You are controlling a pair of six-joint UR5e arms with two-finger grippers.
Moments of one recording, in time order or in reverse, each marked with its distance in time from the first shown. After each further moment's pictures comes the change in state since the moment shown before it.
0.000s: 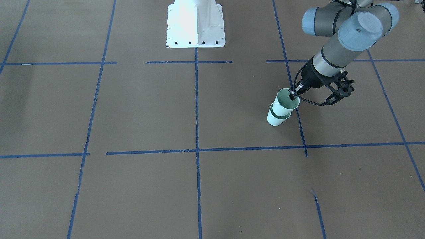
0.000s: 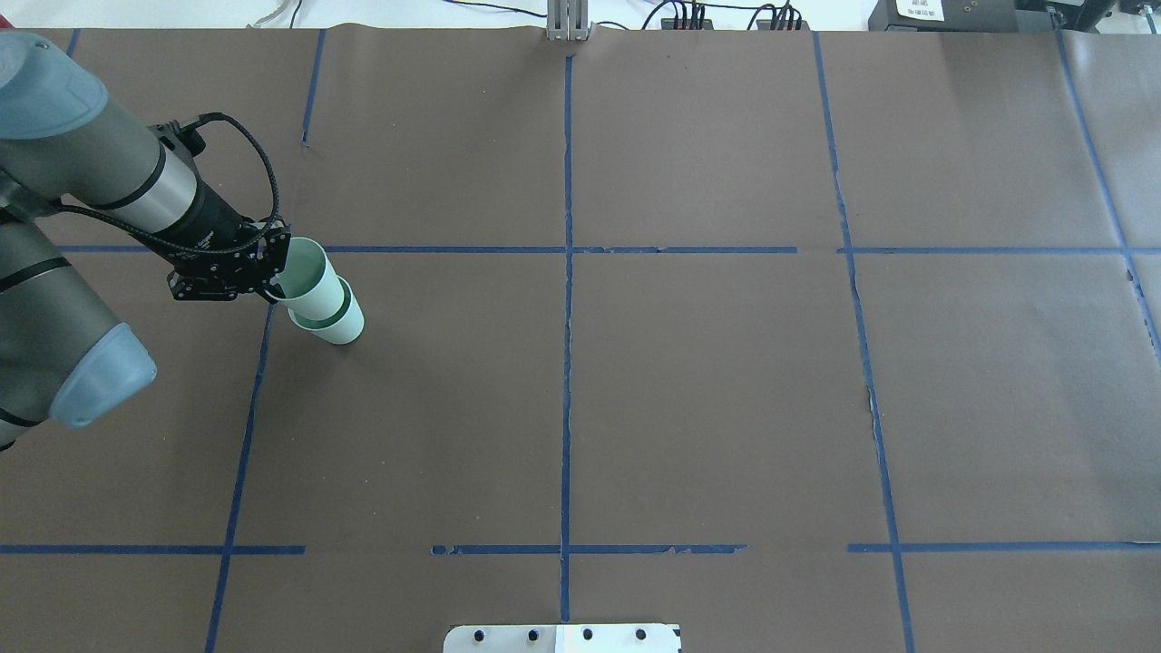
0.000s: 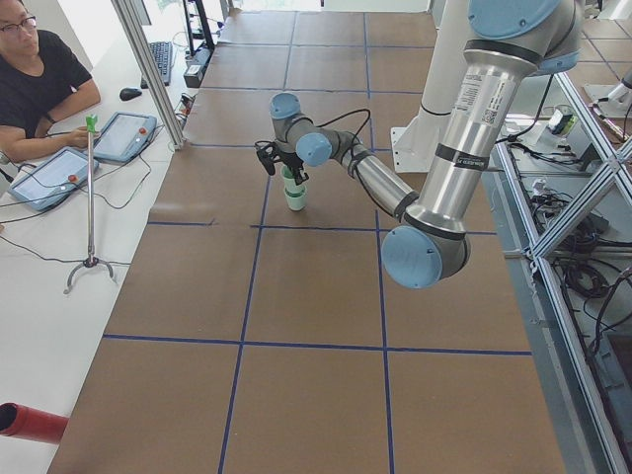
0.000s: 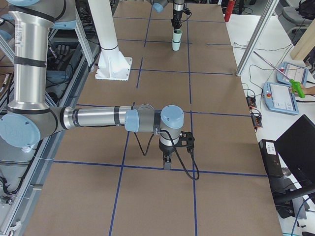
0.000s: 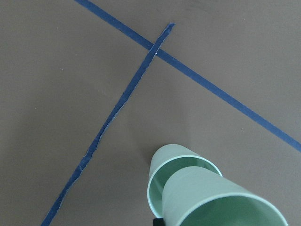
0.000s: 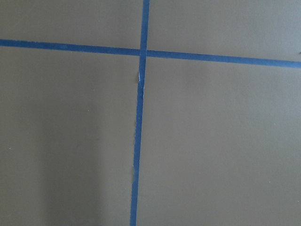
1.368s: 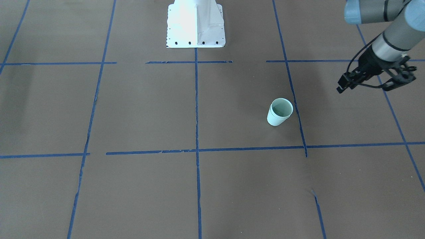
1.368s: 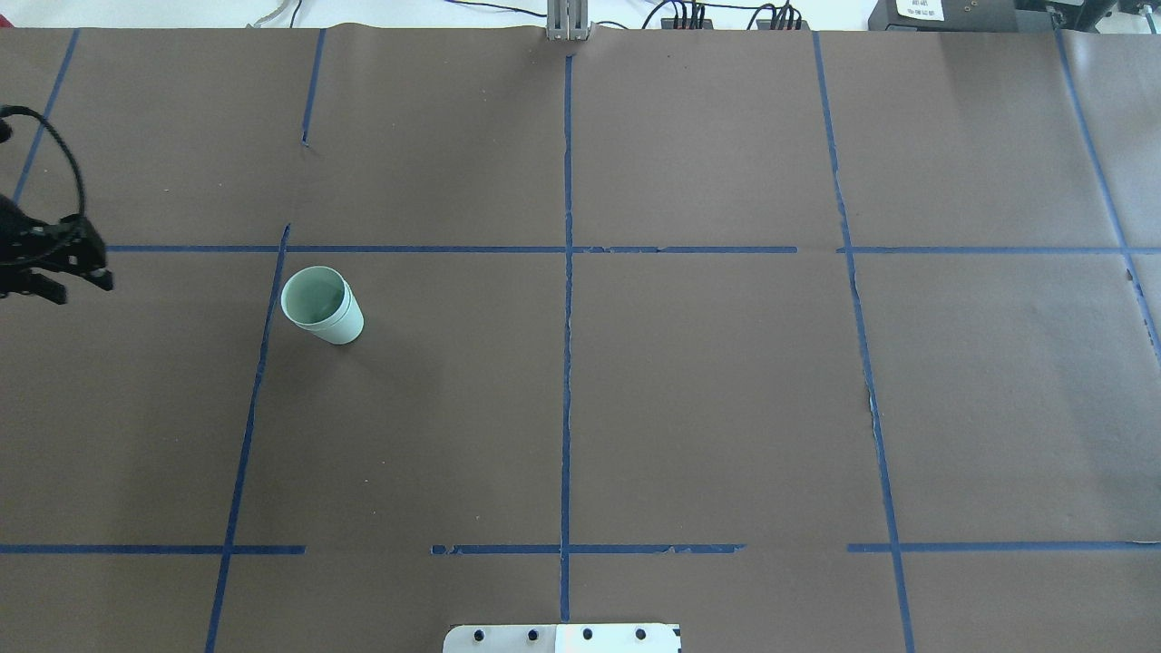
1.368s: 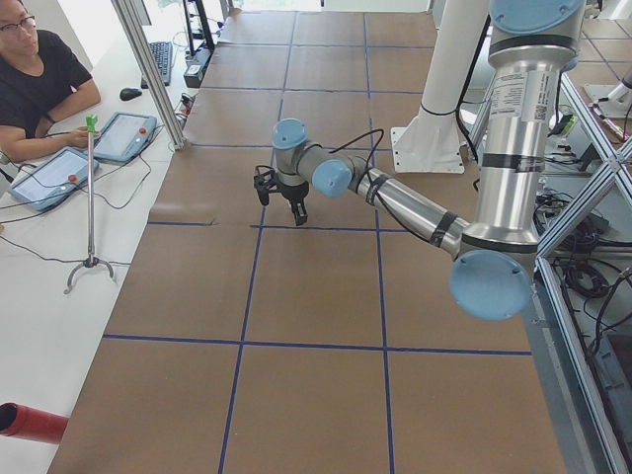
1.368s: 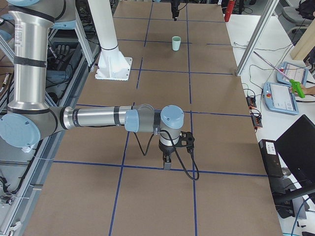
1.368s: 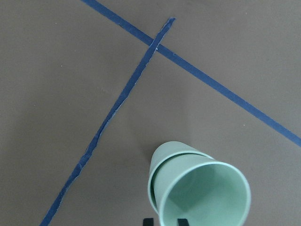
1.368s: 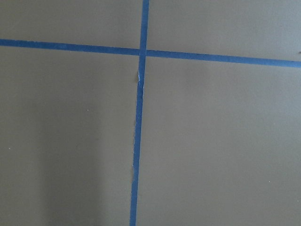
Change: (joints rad) left arm -0.234 0.317 -0.122 -0.006 -0.008 0.541; right arm 0.000 0.000 0.000 0.000 -0.001 0.000
